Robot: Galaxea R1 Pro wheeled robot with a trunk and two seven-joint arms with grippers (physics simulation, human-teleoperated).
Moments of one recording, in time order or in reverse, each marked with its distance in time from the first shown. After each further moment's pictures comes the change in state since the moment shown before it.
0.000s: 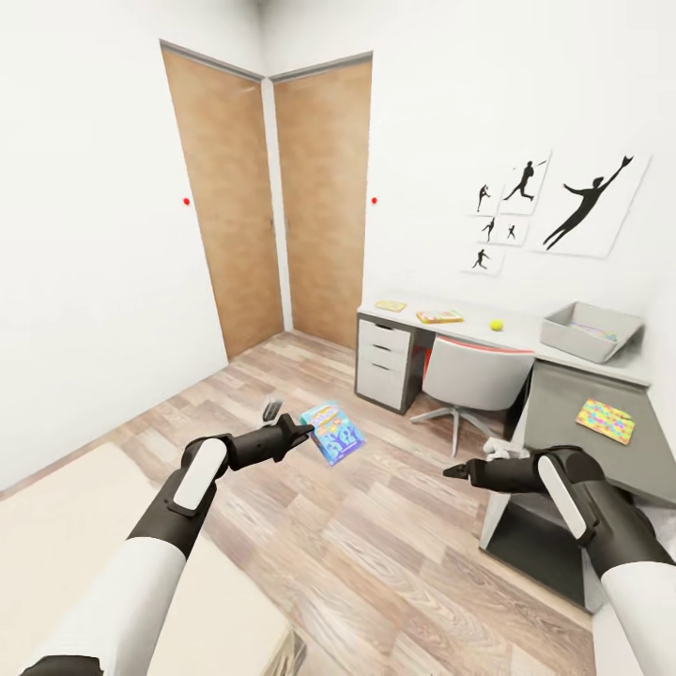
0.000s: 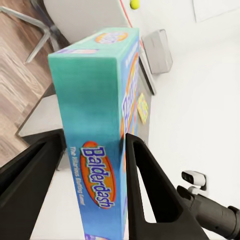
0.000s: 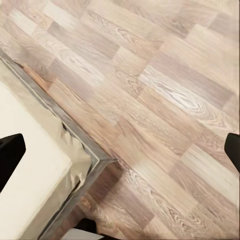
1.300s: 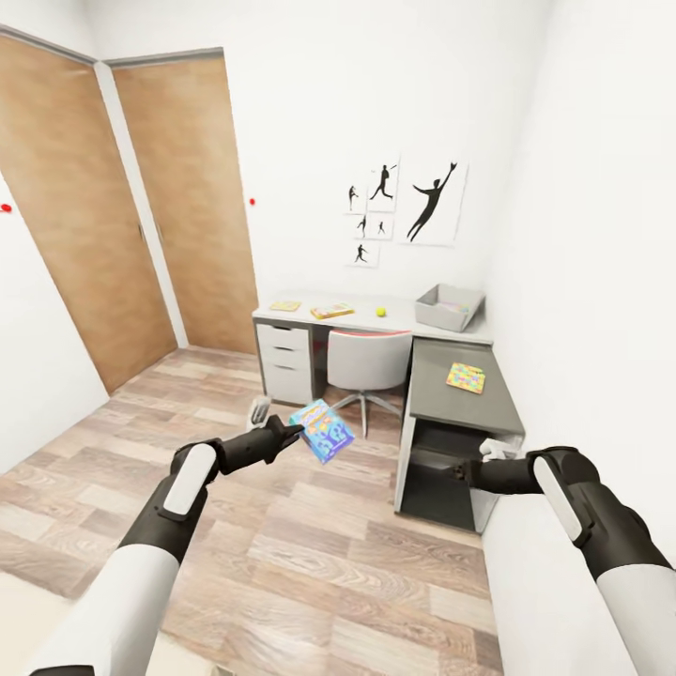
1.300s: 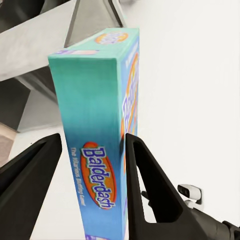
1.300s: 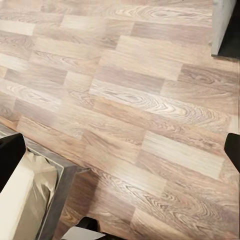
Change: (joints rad) left arm 0.022 0.005 0.071 -0.009 0.000 -0.003 -0.007; right arm 0.008 0.014 0.003 -0.015 -0.001 0.000 -0.012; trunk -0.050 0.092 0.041
